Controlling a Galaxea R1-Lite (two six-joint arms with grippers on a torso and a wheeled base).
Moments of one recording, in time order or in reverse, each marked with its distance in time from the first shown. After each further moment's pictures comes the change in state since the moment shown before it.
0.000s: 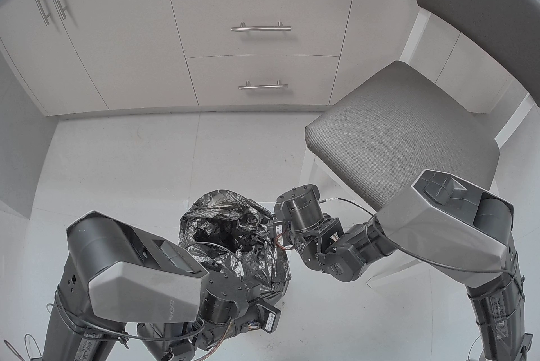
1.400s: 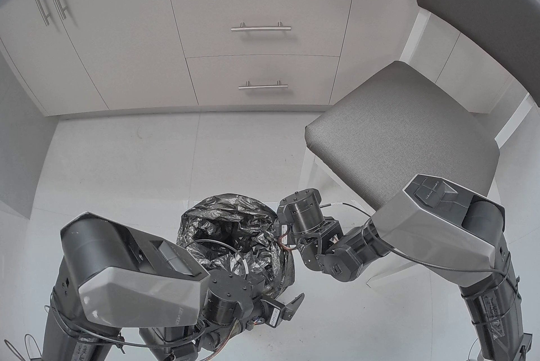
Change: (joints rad) left arm -0.031 -0.028 -0.019 -0.001 0.109 0.038; right arm -0.022 0.046 -0.015 -0.021 -0.053 0.060
